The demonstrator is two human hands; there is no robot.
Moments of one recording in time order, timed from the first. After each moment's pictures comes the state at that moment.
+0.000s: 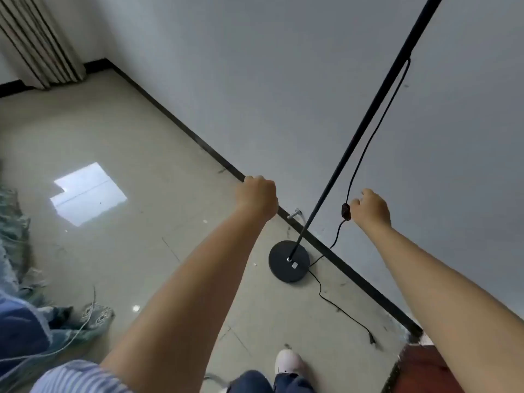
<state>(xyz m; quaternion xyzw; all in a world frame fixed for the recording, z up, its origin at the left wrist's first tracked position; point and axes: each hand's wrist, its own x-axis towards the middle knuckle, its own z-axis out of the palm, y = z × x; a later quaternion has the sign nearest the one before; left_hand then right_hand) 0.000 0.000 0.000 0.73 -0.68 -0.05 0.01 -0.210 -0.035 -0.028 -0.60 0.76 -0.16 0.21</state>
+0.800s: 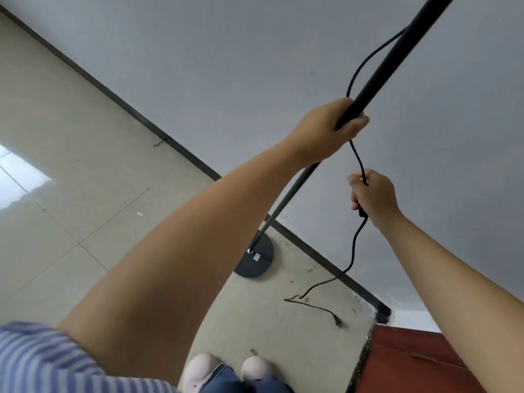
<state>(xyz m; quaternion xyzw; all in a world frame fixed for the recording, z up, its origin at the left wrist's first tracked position) -0.122 -0.190 -0.039 0.45 -0.71 -0.41 0.36 -0.282 -0.164 -0.118 -0.56 0.73 -0.27 0.27</state>
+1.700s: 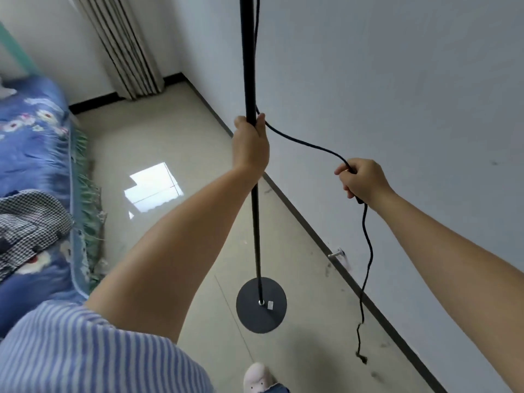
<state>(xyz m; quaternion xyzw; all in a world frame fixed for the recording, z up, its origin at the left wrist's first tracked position) 0.096 -0.137 0.136 0.73 -0.38 -0.17 0.54 -0.092 -0.194 0.093 -0.71 0.53 -0.24 0.40</state>
